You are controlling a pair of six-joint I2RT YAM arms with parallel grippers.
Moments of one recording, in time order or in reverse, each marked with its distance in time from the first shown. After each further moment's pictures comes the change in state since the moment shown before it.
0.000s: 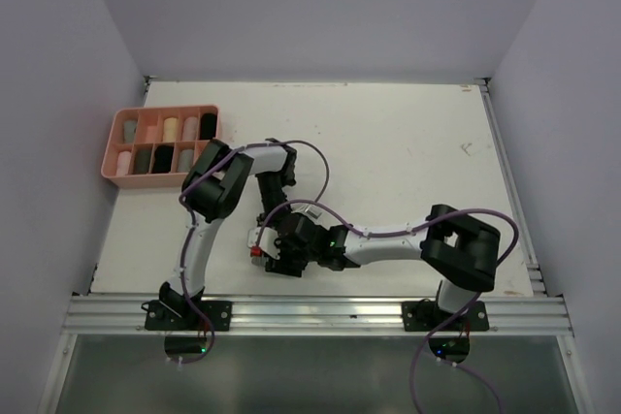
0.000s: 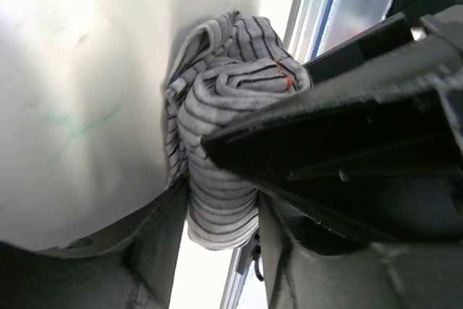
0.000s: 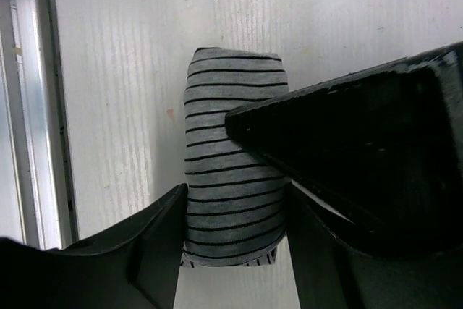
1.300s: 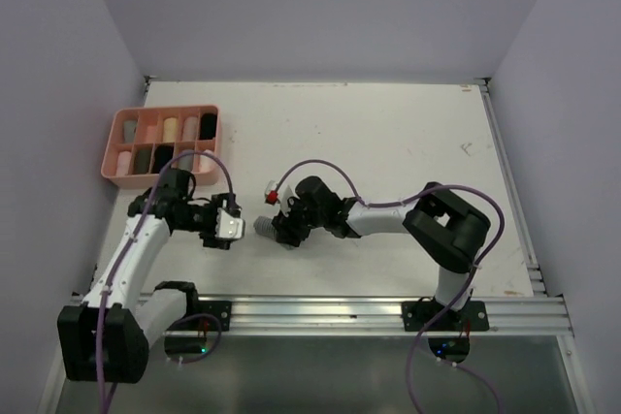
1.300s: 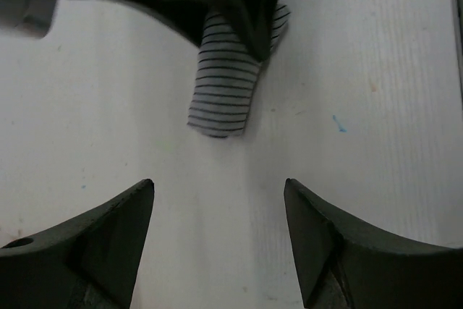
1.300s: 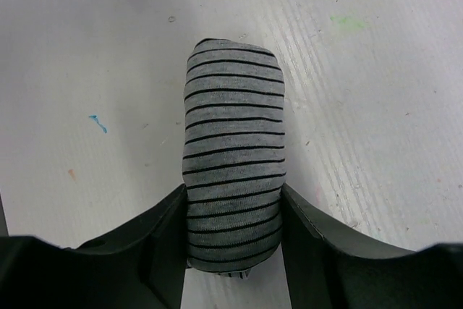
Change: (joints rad) left arm 0.575 -1.241 -0.750 0.570 0.249 0.576; right arm -0.267 0.116 0.025 0.174 -0.230 0.228
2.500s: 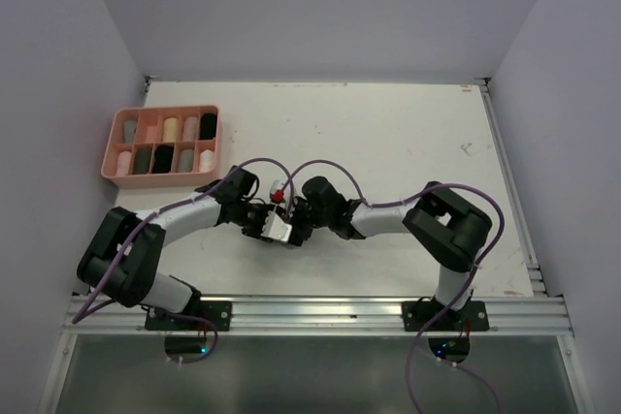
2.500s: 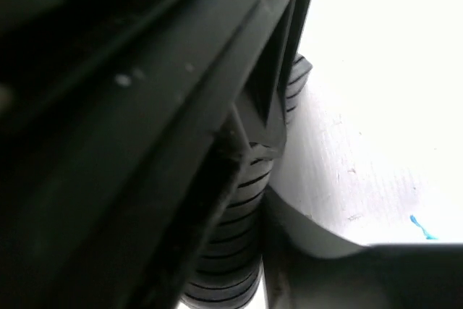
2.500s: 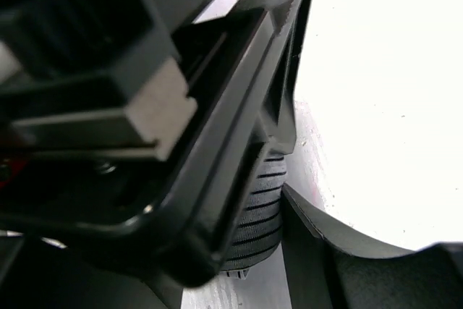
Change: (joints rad) left arm -0.488 0.383 -0.104 0.618 -0.246 -0.240; right arm -0.021 -0.001 -0.052 0.102 -0.058 -0.001
